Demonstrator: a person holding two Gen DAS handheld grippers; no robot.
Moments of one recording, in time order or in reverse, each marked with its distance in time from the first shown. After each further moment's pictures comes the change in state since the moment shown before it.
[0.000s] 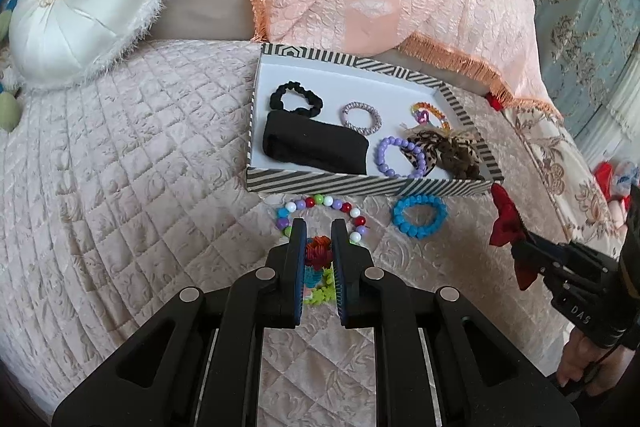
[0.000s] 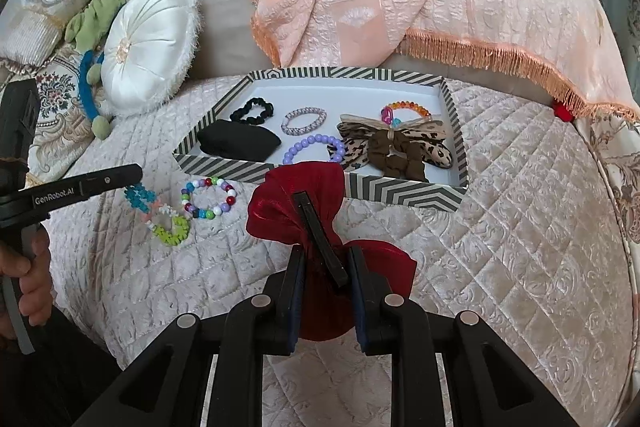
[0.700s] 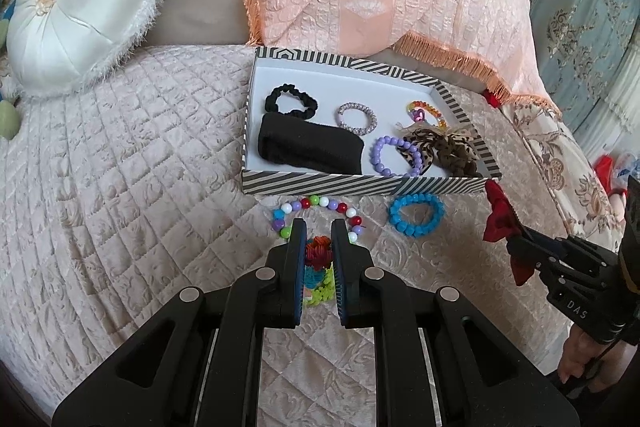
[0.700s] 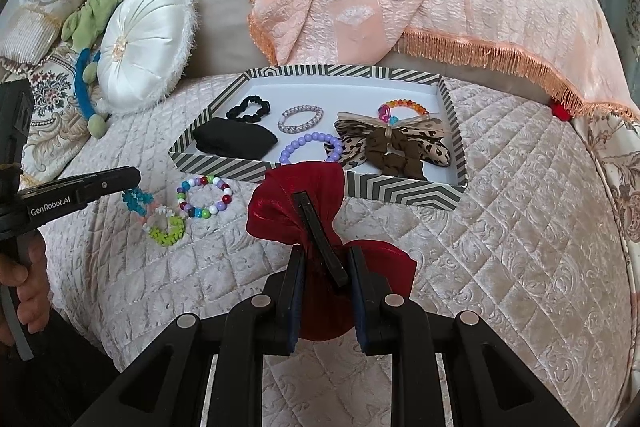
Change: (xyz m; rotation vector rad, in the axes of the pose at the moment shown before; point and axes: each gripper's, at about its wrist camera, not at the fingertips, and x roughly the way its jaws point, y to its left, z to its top) left arm -0.004 -0.004 0.000 0.019 -0.015 -0.008; right arm 0.002 0.001 0.001 0.000 0.004 -0.016
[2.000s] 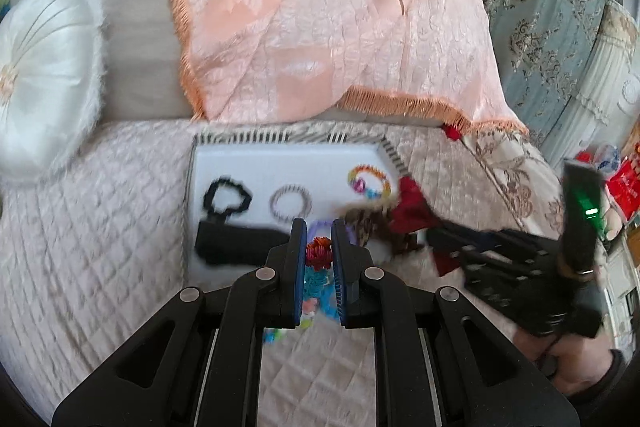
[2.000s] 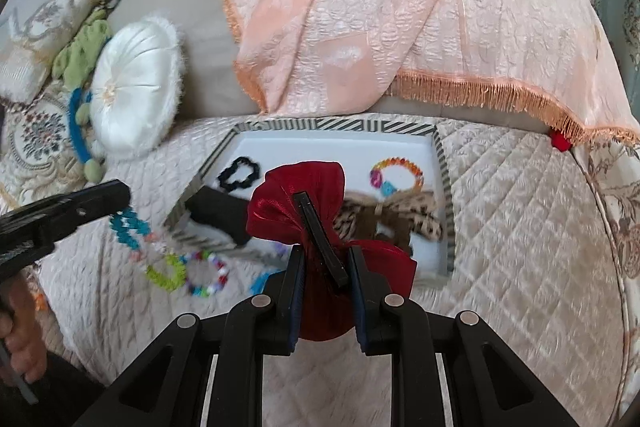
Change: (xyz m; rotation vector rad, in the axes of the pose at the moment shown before) left arm -0.012 -0.061 0.085 0.103 -0.100 -0.078; right arm 0.012 -0.018 0.079 0.049 -0.053 -0.008
